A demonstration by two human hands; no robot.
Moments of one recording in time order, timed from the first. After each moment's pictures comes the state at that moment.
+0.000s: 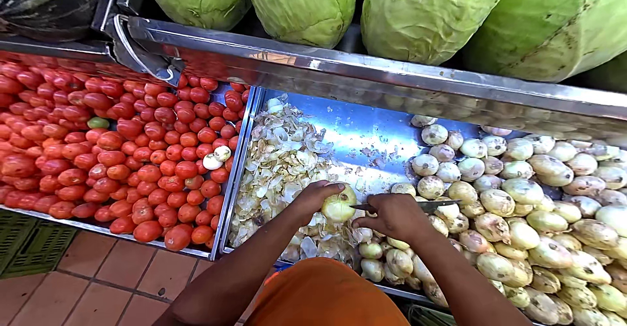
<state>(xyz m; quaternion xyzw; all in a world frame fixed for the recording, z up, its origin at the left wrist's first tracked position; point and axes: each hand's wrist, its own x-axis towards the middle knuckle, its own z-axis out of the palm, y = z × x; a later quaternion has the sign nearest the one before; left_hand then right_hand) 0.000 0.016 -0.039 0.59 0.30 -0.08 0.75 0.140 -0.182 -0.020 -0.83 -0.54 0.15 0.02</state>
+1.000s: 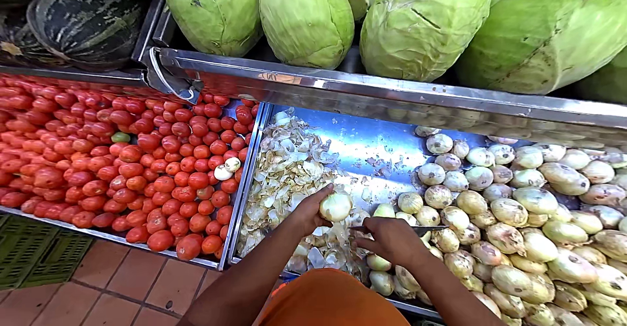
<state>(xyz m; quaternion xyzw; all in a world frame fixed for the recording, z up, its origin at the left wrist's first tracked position) 0.000 0.031 -0.073 0.43 0.38 -0.08 0.81 0.111 -0.186 -0.043 -0.82 -0.53 0.22 0.08</state>
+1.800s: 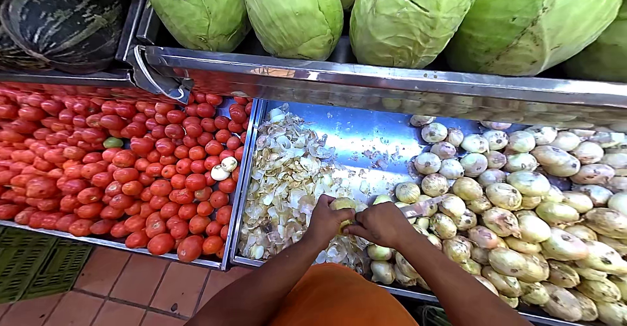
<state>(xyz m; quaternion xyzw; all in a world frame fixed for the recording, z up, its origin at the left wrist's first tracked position) -0.009 -0.028 -0.075 0.59 0.39 0.02 0.71 0.112 -0.168 -0.045 -0.78 -0.59 0.21 -0.02</state>
